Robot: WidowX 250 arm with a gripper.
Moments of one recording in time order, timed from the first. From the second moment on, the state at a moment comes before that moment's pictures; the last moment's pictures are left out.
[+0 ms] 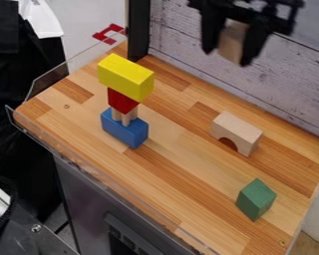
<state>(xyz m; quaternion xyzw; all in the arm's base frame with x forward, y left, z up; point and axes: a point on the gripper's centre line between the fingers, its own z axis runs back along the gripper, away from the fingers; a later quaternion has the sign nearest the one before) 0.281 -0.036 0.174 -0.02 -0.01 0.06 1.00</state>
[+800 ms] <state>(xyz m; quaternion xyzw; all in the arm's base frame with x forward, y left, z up) 0.253 0.043 0.198 -0.02 0.00 0.16 0.99</state>
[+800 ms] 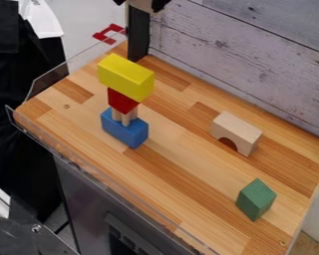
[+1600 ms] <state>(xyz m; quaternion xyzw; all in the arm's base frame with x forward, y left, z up) 0.243 0.053 0.152 -0.04 0.08 0.17 0.98</state>
